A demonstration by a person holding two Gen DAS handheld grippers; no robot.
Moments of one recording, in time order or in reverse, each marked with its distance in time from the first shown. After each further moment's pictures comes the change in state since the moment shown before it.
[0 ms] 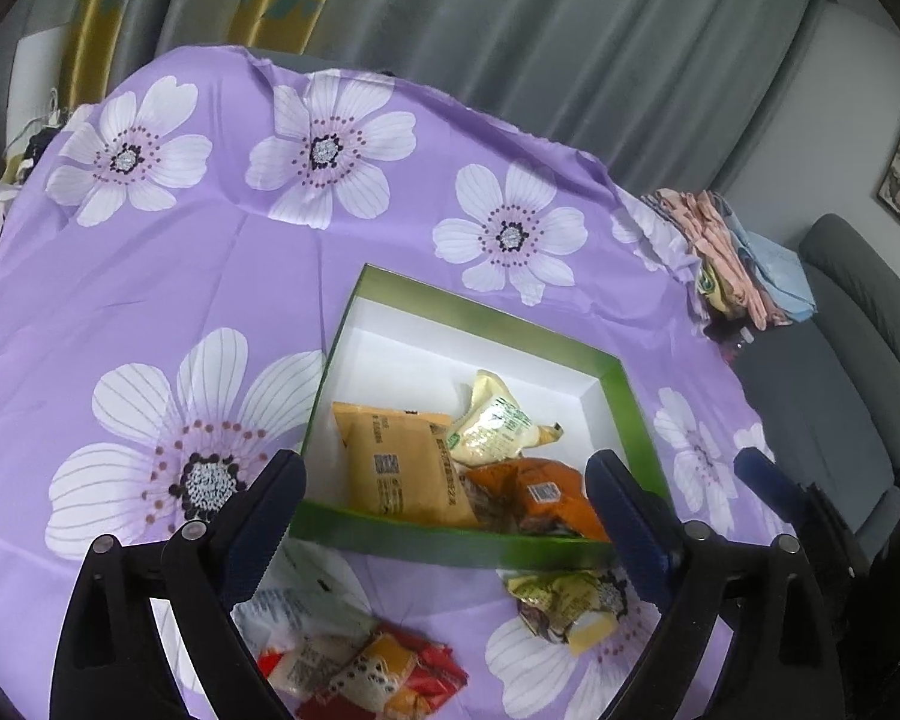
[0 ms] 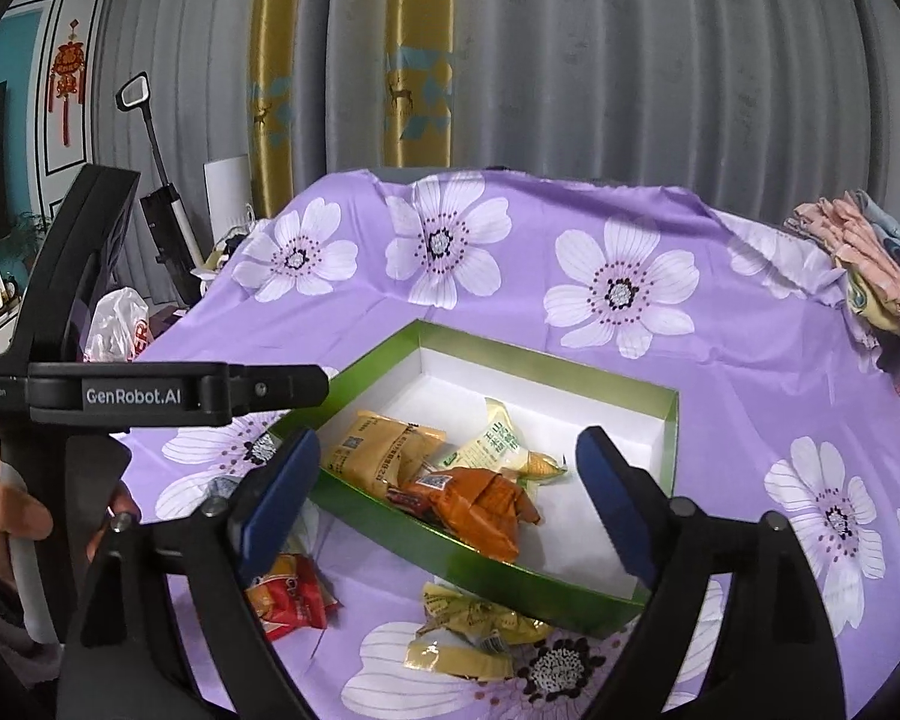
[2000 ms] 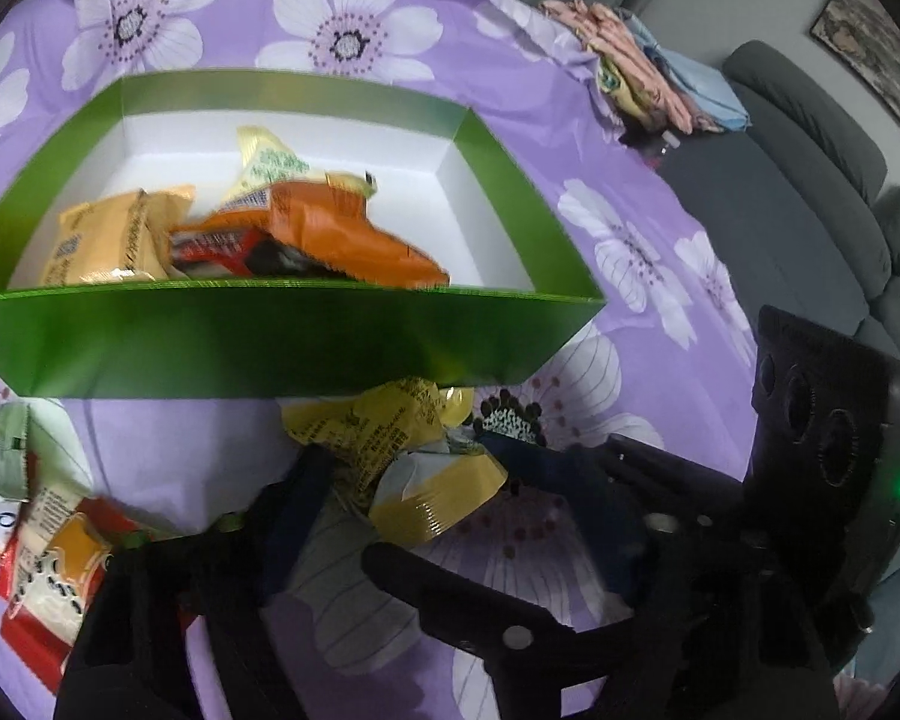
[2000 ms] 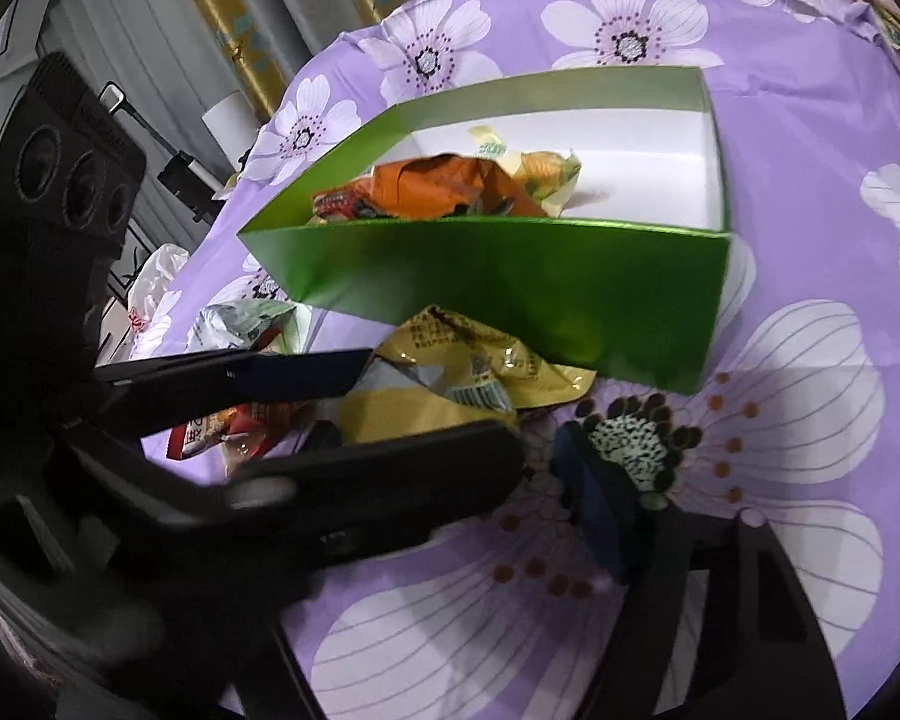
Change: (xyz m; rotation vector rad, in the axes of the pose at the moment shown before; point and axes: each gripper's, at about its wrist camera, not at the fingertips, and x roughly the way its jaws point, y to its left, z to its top) left arm 0.090 -0.088 -0.097 0.199 0.331 -0.151; right arm 0.054 -0.043 -0.119 0.275 0.333 0.264
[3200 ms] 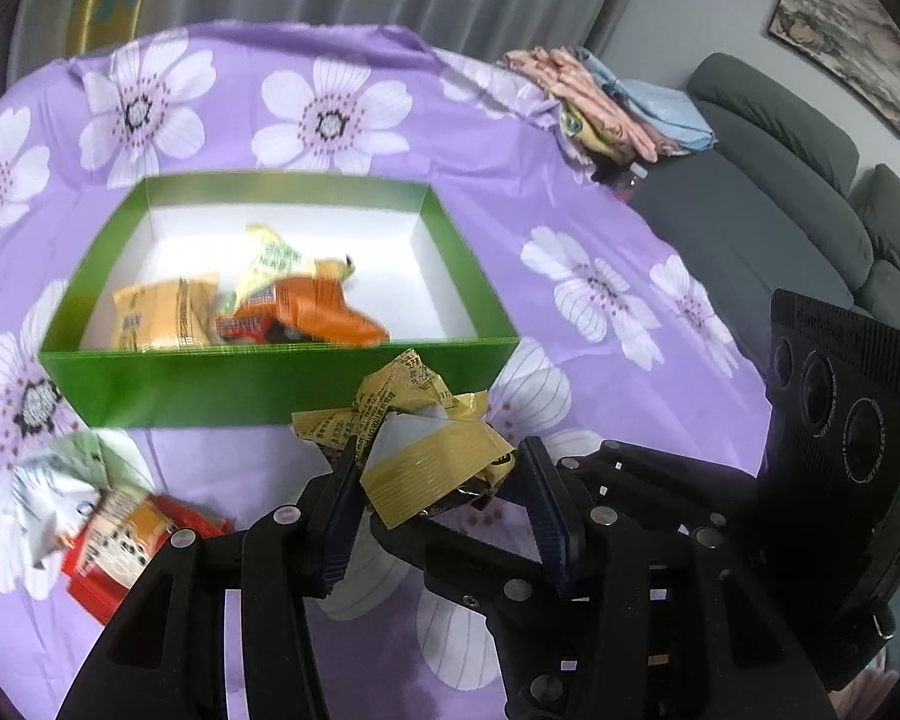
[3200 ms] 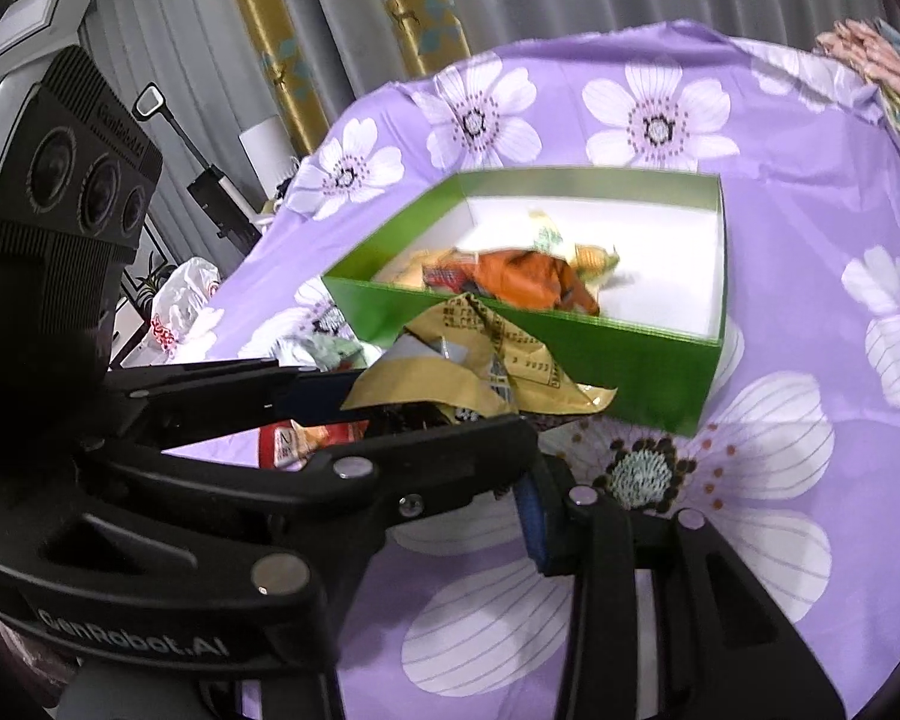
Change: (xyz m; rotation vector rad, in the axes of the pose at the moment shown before) left arm -0.068 -0.034 -0.007 0.084 -0.143 0.039; right arm -0.054 0.040 0.010 -0.098 -0.134 -0.021
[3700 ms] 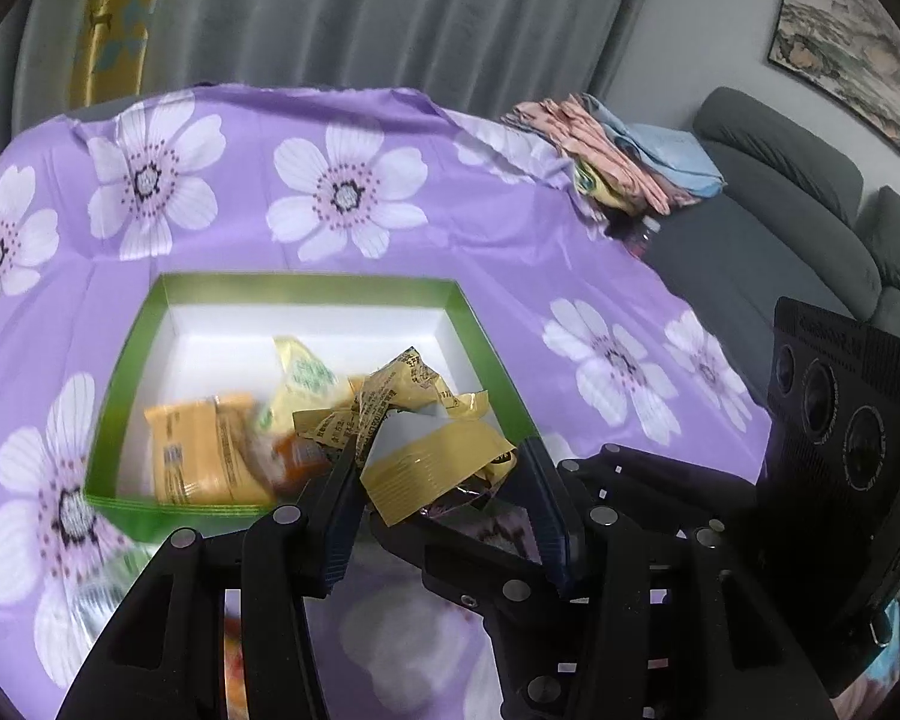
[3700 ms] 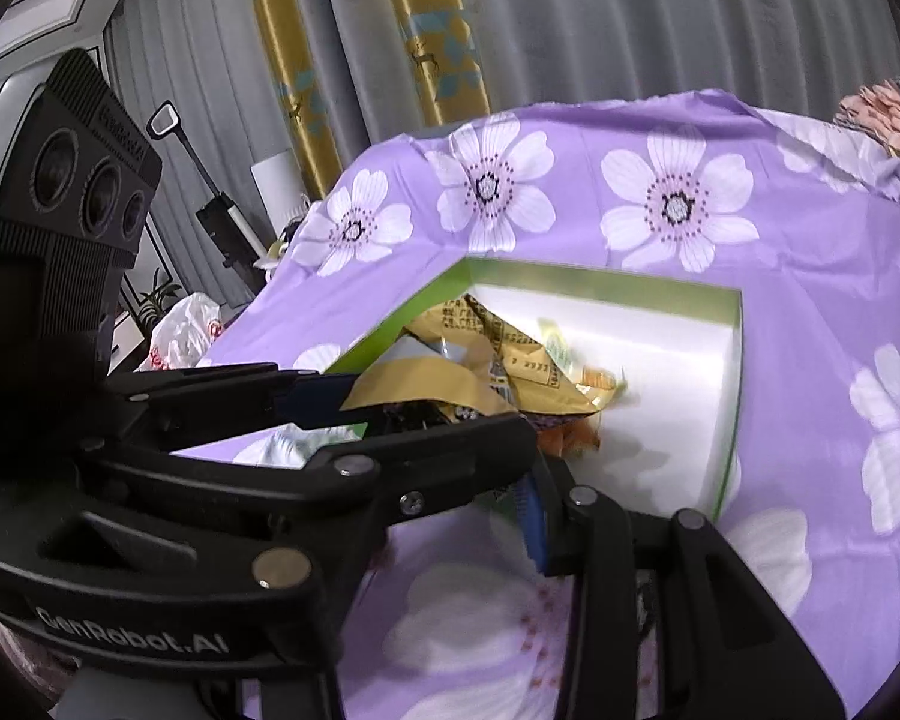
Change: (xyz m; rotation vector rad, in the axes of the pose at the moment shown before) left arm -0.003 0.021 0.057 0.018 -0.097 0.031; right arm 0.019 -0.008 0.060 -0.064 -0.089 0.005
